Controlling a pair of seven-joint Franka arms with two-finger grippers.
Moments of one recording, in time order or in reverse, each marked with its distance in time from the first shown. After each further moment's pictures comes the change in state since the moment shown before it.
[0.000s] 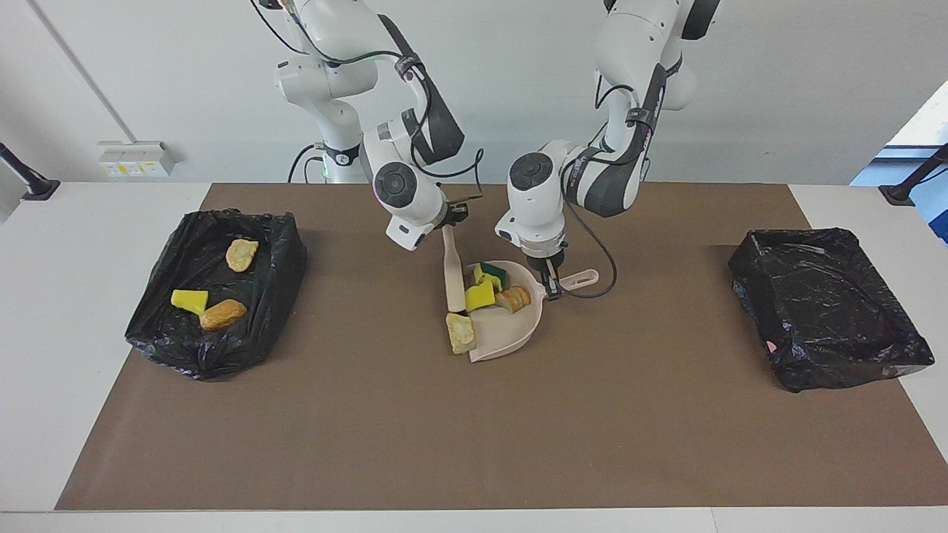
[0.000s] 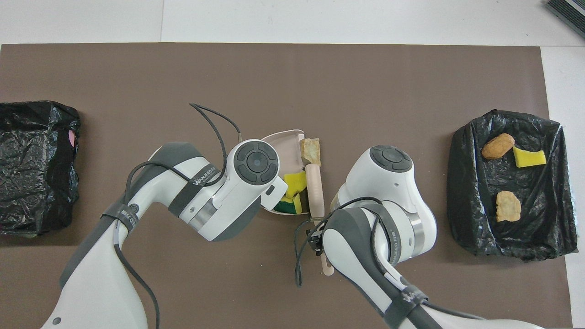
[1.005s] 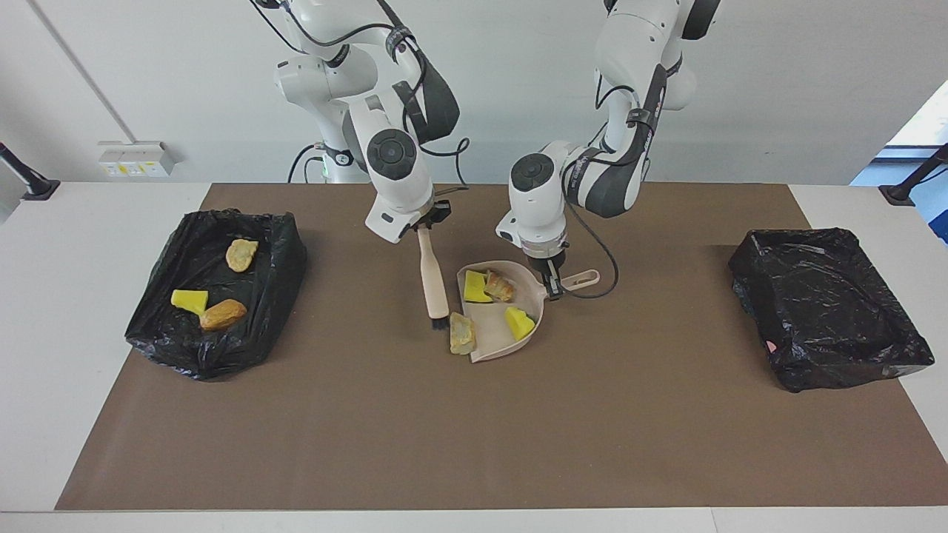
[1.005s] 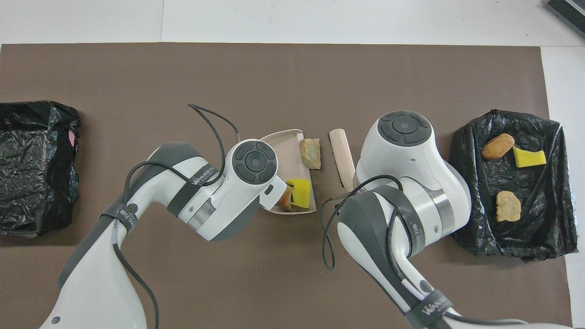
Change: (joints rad) left arm 0.005 -0.001 0.001 -0.006 -0.002 0.001 -0.023; right arm -0.049 0.006 -0.018 0.198 -0.422 -0.152 0.016
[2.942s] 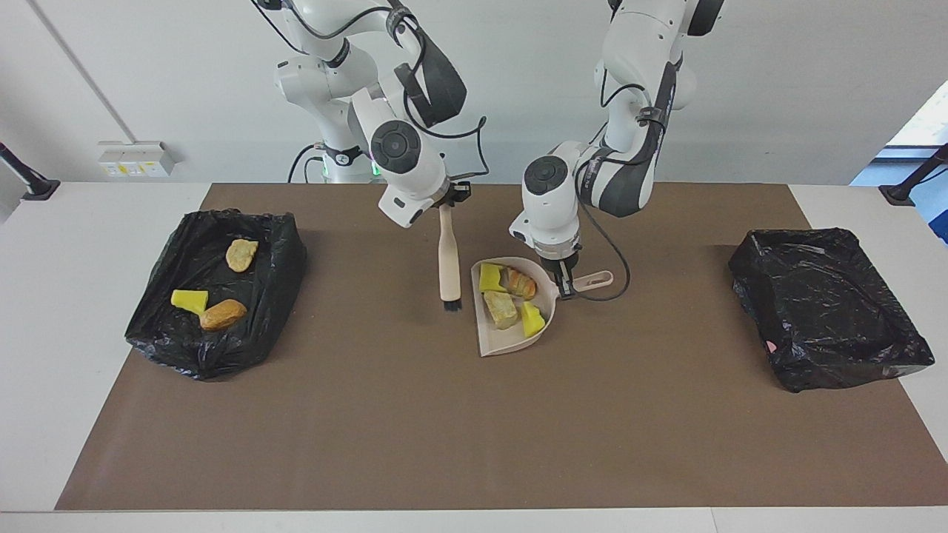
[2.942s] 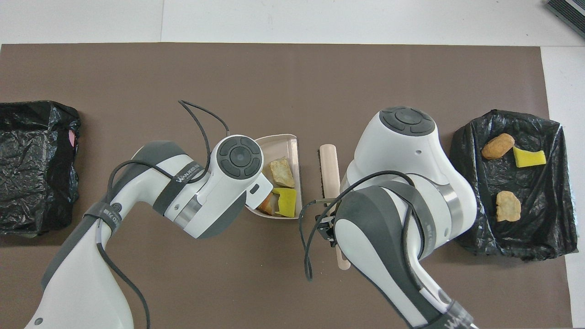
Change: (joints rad) left arm 0.043 -0.024 0.008 -0.028 0.002 -0.003 0.154; right arm 0.005 -0.035 0.023 0.065 0.234 -0.180 0.182
